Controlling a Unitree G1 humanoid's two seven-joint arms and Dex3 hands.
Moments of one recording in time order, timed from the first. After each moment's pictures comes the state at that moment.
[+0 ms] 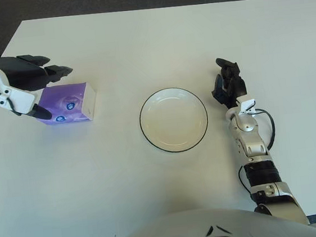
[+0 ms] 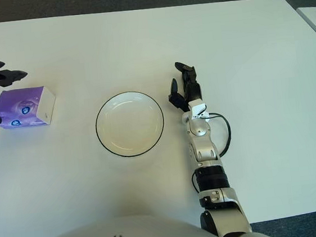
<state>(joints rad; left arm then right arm) -0.35 1.31 0.01 -0.12 0.48 -0.28 -0.95 -0.18 0.02 -0.03 0.19 -0.07 -0.10 -0.15</state>
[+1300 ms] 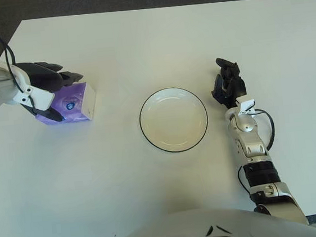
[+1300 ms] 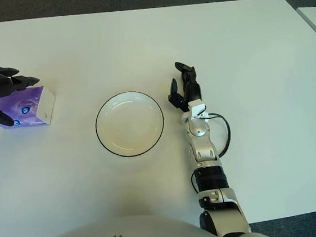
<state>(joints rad) -0.47 1.19 -0.12 -0.03 0.61 -0.28 -0.93 -0.18 0.02 -0.03 0.19 -0.07 -0.11 -0.16</state>
